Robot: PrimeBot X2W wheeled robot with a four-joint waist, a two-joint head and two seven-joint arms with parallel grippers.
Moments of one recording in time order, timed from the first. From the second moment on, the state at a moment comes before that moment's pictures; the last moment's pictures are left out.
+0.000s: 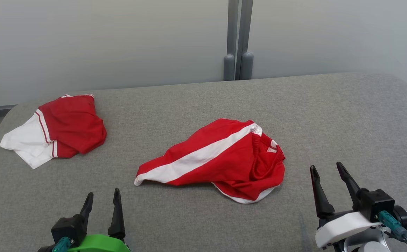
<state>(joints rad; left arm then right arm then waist) -0.01 0.25 -0.36 0.25 -0.55 0.18 -0.26 0.01 -0.05 0.01 0.18 0.10 0.13 -0.26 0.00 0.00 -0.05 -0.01</state>
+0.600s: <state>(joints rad) -0.02 0.23 -0.37 0.28 -0.52 0.16 -0.26 -0.18 -0.05 0.03 0.32 0.37 0.13 -0.01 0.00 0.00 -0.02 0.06</state>
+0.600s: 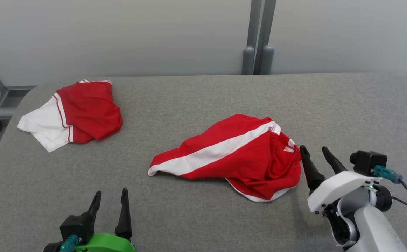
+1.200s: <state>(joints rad) -0.07 0.21 -0.39 0.29 -0.51 0.15 -0.26 -0.42 -0.08 -0.01 0.53 0.66 0.13 0.21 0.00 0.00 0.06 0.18</state>
